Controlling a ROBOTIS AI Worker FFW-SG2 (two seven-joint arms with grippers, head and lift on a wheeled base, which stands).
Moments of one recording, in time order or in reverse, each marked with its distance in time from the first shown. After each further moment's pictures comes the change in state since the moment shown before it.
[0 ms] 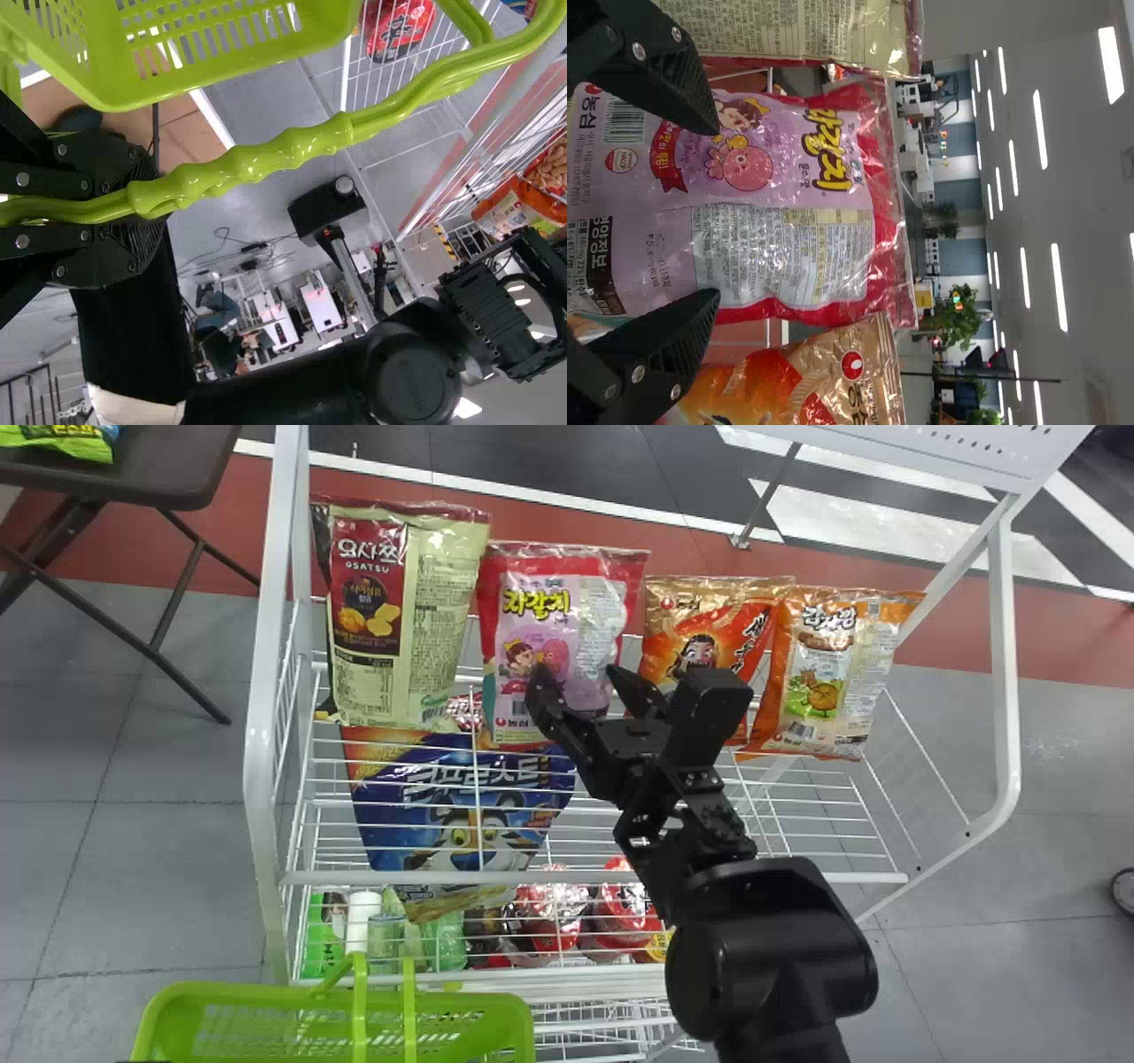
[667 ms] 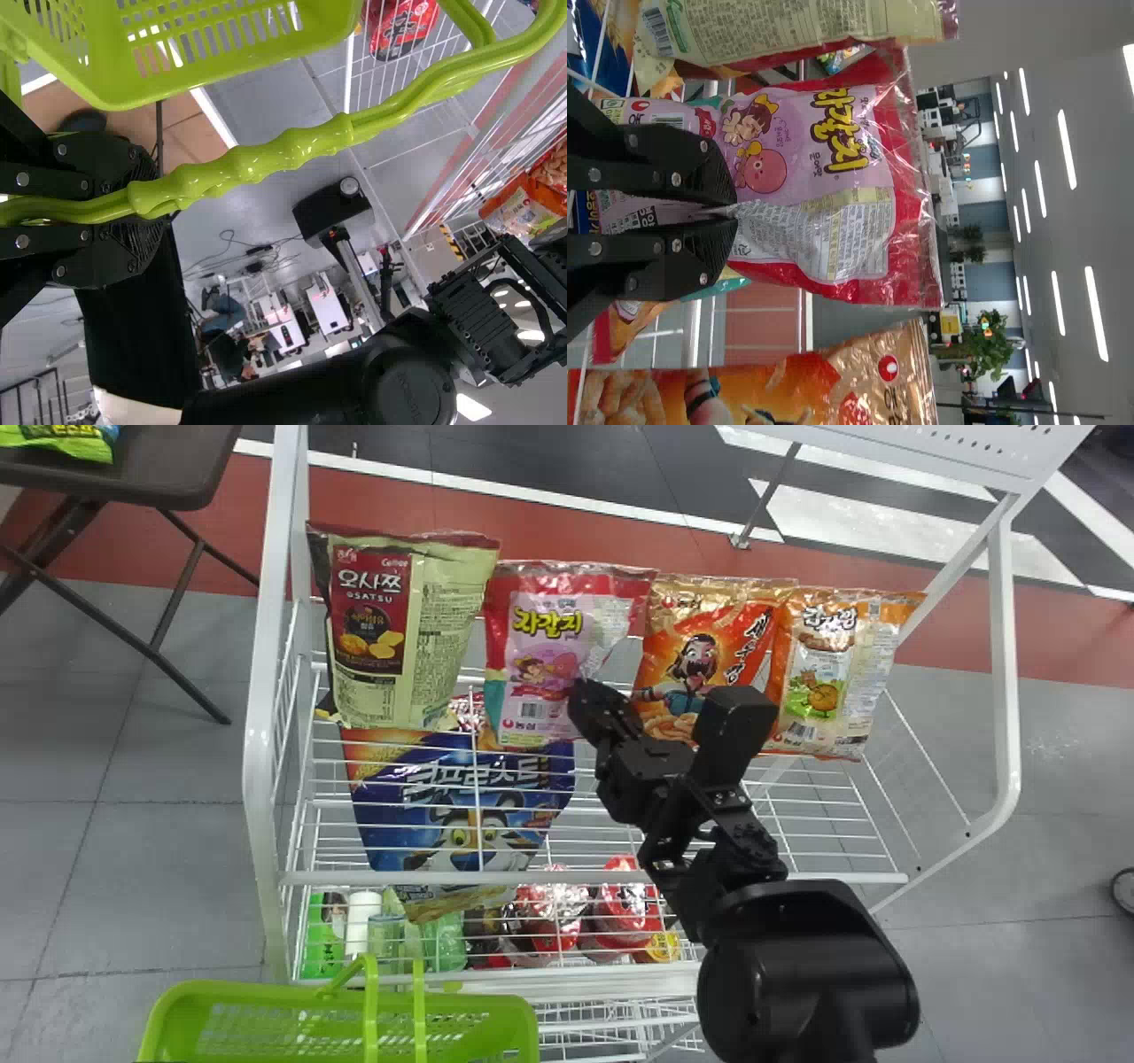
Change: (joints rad) left arm 0.000 0.001 -0.024 -0.006 -0.017 0.003 0.012; right arm 0.076 0.003 -0.062 -0.083 -0.011 0.053 0.038
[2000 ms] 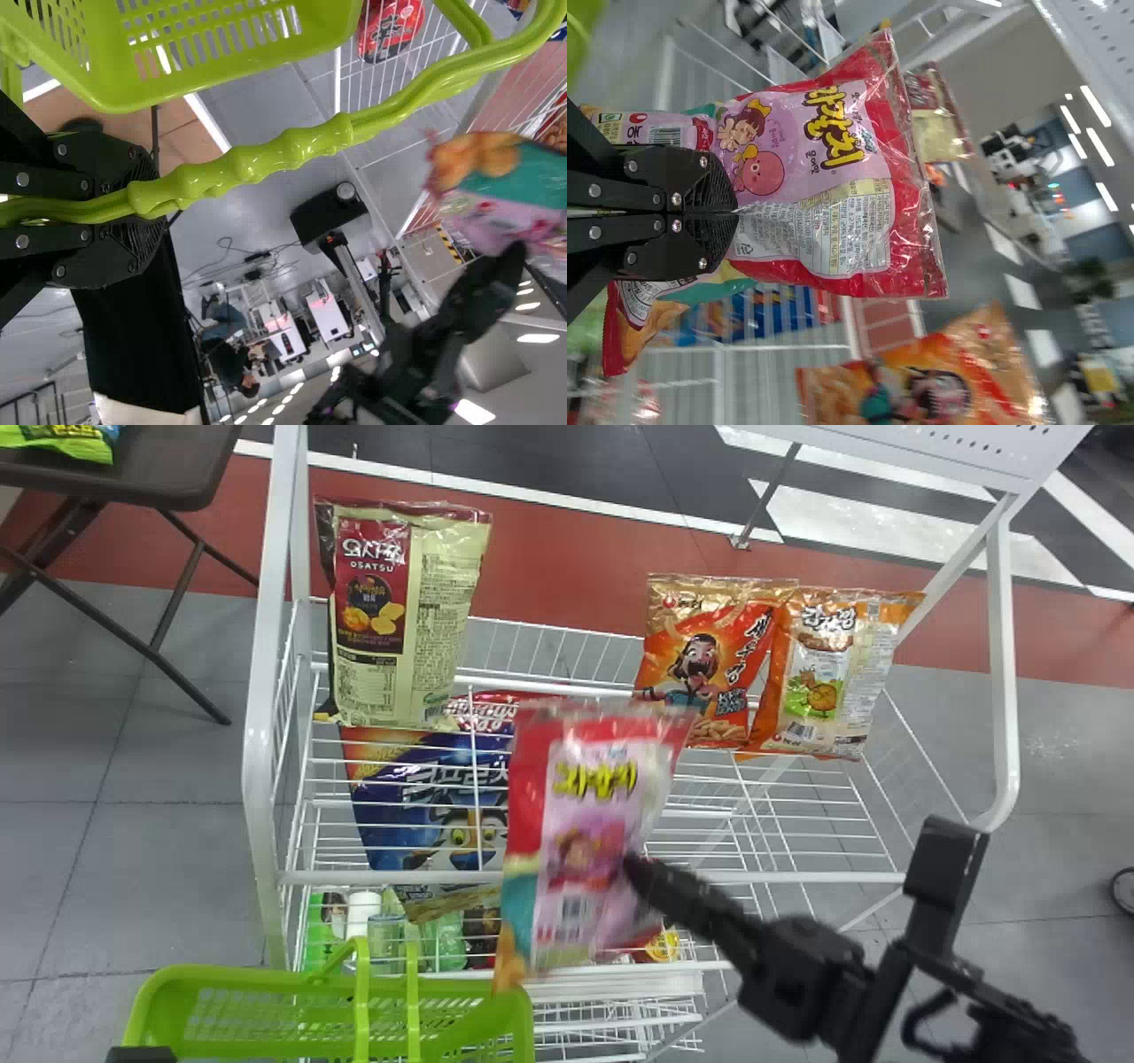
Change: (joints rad) left arm 0.011 -0.014 0.029 -0.078 -0.008 0.058 0.003; right arm 0.447 0.087 -0.468 -0.669 -0.432 0.824 0.365
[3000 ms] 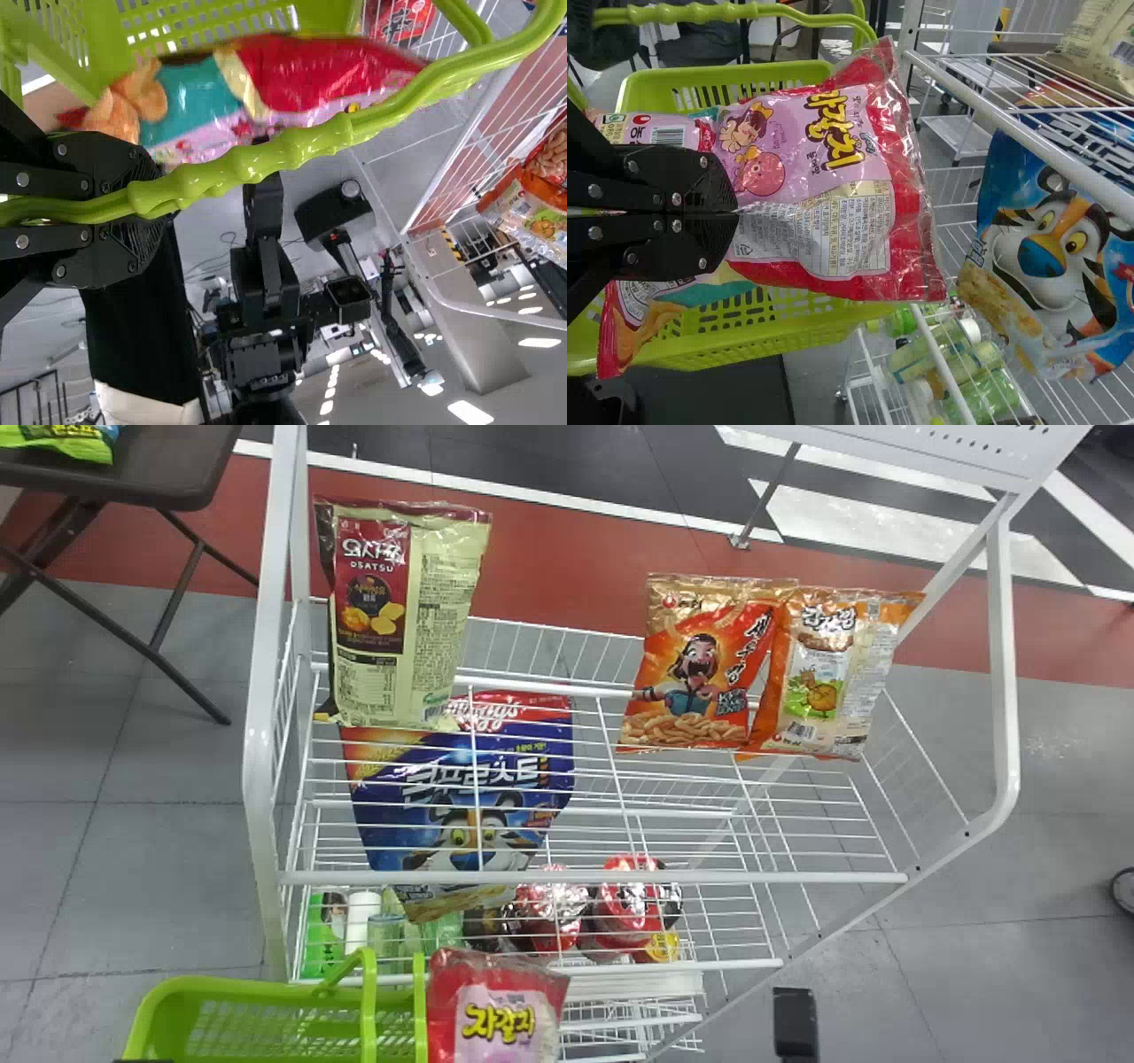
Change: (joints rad) left arm 0.027 -0.004 -0.010 -0.048 -0.003 0.046 0.010; right arm -0.005 0.001 0.082 0.364 -0.031 0.258 0.058
